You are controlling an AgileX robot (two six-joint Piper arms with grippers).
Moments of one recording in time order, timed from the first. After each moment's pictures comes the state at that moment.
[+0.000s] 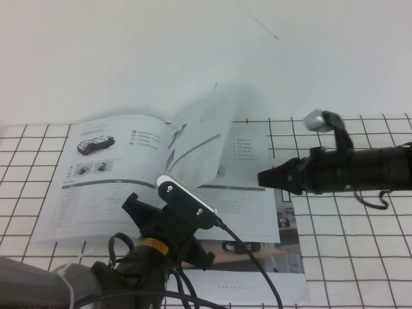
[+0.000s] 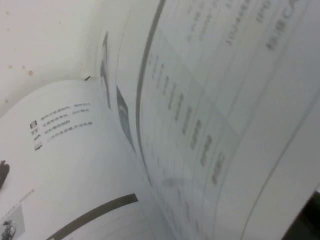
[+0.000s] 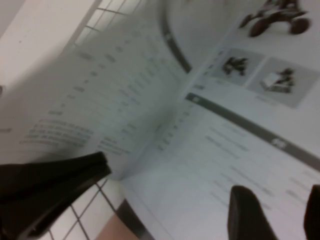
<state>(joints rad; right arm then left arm) 0.19 2.05 -1.09 1.67 0.91 -1.60 -0.78 1.79 -0.61 -0.68 -0.76 0.72</state>
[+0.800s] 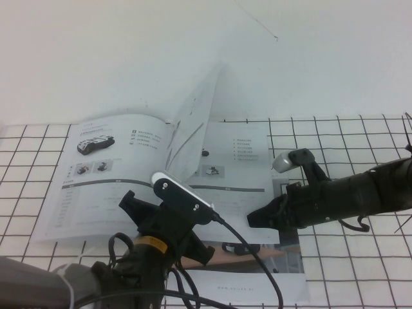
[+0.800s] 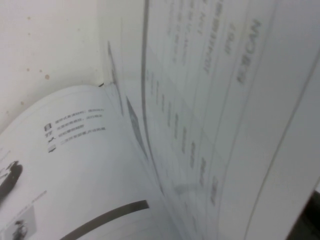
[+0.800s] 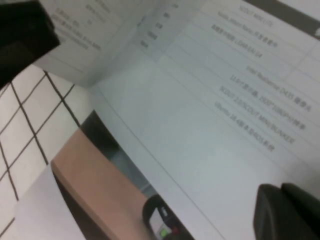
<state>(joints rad) 0.27 2.15 -1.09 1.56 0.83 -1.67 -0.78 1.79 -0.61 -0.68 -0.80 0.68</state>
